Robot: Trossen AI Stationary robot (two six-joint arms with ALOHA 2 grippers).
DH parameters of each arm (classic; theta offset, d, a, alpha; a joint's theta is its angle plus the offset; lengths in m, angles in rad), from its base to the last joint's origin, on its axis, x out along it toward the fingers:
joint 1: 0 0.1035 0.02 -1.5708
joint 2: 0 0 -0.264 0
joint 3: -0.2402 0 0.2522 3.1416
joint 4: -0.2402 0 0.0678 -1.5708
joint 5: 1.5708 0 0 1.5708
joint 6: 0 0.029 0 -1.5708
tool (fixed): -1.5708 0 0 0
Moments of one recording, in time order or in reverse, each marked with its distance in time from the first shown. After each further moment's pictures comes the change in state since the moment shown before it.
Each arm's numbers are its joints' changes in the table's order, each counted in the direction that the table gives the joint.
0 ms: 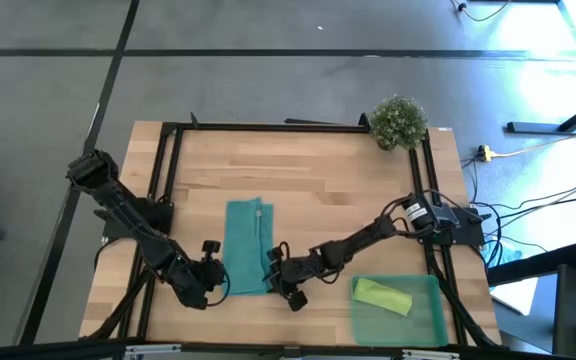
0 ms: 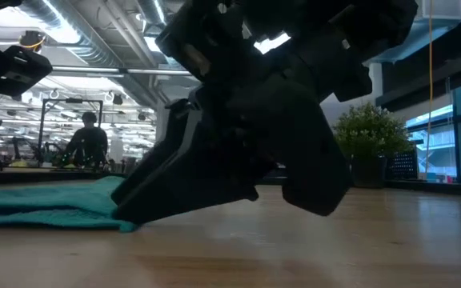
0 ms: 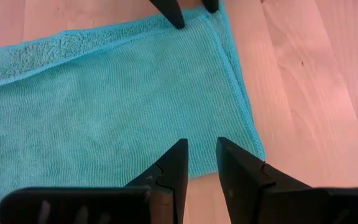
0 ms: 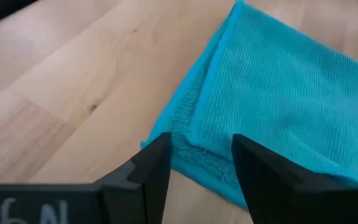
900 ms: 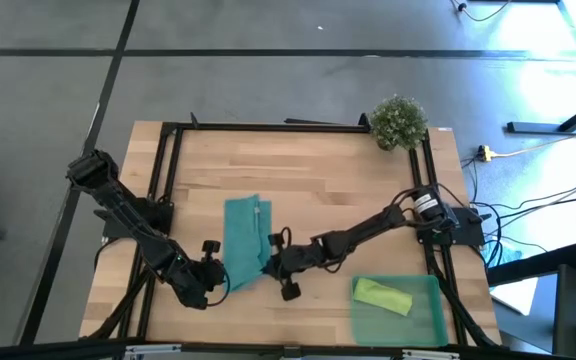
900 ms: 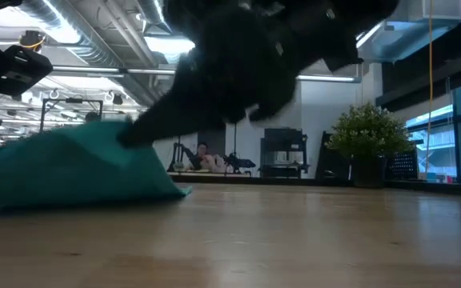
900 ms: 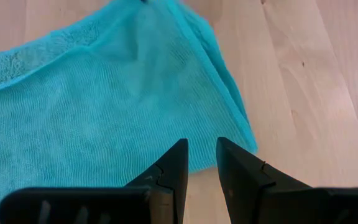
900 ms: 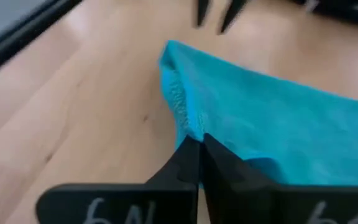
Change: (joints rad) left arm 0.000 0.000 0.000 0.000 0.003 0.000; right arm -0.043 -0.101 0.002 -0.026 -0.058 0.143
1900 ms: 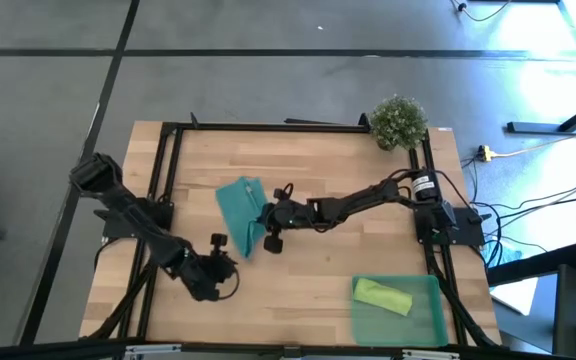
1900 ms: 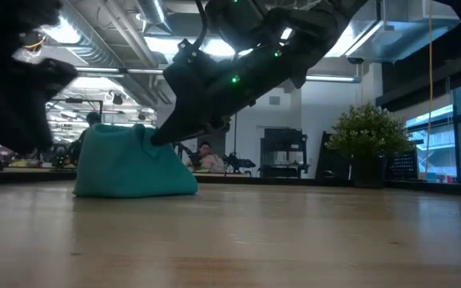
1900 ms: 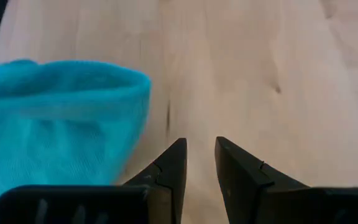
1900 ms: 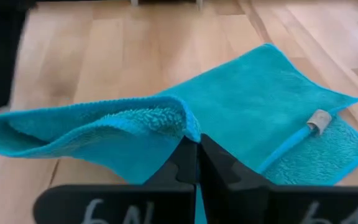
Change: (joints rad) left arm 0.079 0.055 0.033 0.109 0.114 0.111; right arm -0.241 -0.028 0.000 -0.010 -0.089 0.194
